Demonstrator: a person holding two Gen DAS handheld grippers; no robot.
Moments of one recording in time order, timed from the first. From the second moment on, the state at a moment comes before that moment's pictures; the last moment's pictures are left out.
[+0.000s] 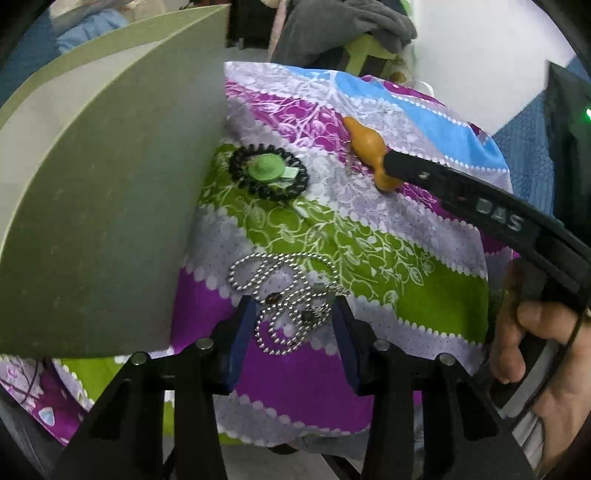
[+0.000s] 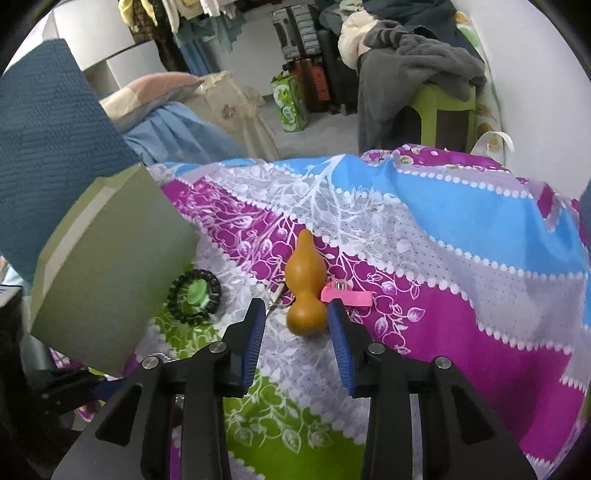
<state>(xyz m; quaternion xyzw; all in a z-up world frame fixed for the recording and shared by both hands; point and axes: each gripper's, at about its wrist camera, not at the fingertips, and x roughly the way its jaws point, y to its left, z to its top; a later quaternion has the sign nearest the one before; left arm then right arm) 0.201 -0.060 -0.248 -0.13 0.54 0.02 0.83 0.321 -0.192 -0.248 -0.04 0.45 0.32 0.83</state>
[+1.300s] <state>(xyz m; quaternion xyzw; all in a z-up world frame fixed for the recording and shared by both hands) 0.157 -0.044 -0.230 -0.17 0.54 -0.05 0.82 0.212 -0.212 -0.249 -0.05 0.52 0.26 0.81</state>
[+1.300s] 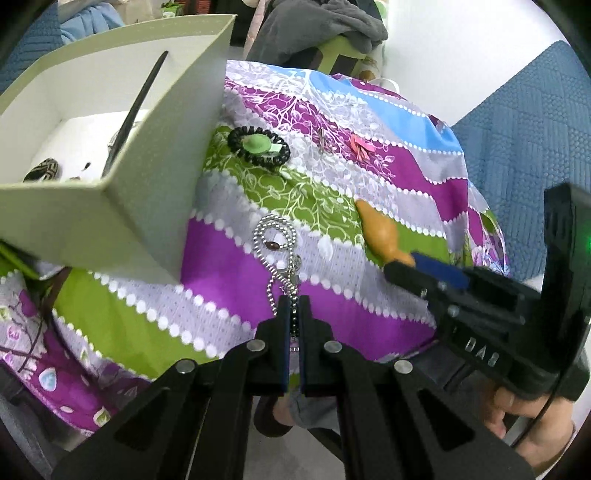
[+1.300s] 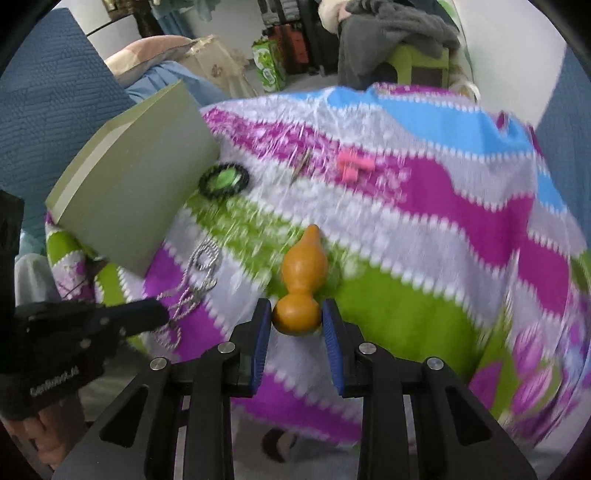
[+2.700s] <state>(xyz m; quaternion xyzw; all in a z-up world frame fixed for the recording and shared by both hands) 0.187 -0.079 -0.246 -0.01 0.53 -0.04 0.84 0.234 -0.225 -0.252 -0.03 0.53 0.18 0.83</state>
